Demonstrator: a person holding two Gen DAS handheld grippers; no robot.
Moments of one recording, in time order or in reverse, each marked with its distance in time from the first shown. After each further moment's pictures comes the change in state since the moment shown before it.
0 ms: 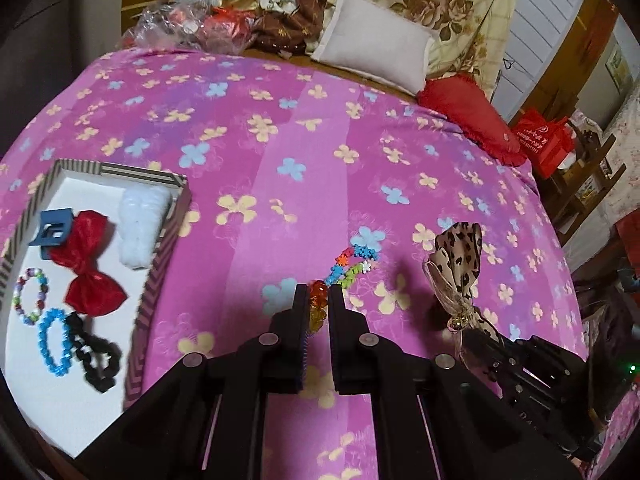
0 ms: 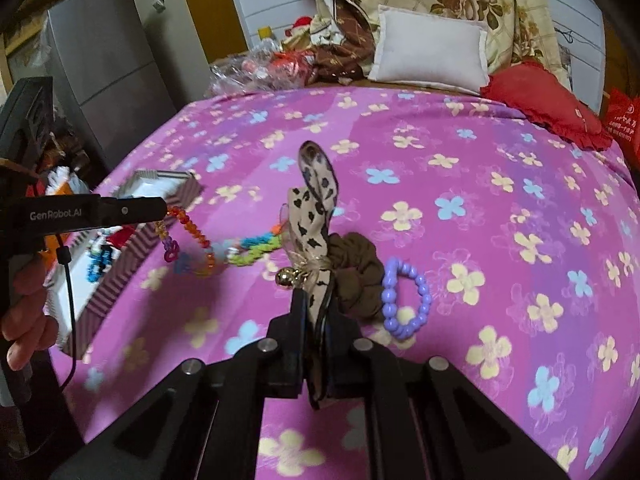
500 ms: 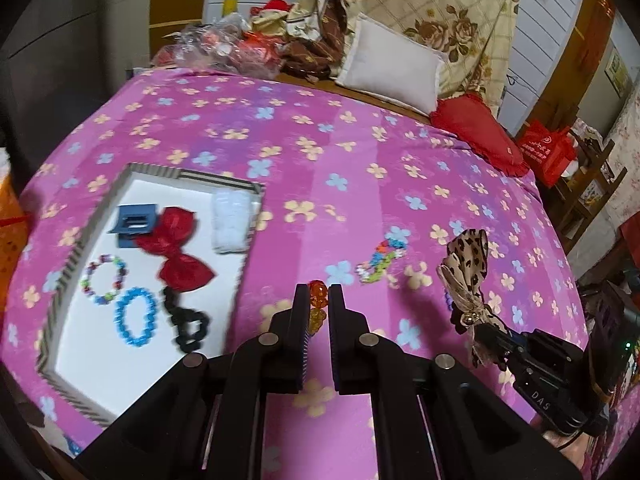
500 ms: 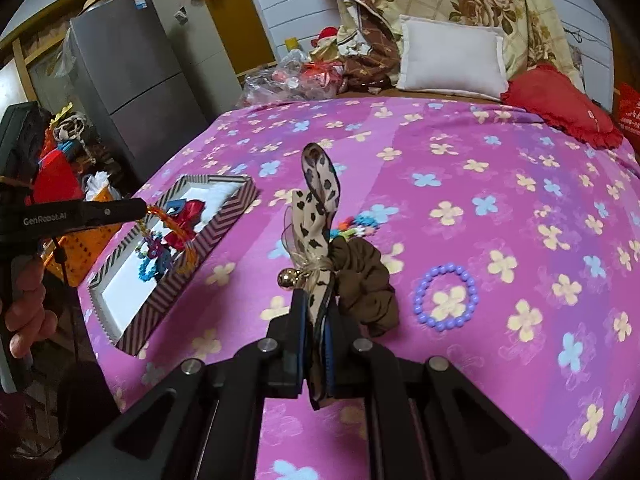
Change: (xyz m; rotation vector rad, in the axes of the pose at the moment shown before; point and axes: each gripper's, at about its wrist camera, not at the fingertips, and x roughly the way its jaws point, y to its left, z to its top) left arm -0.085 0.047 -0.026 -0.006 -0.063 0.063; right arm -0.034 0.049 -0.016 0.000 -0.027 0.087
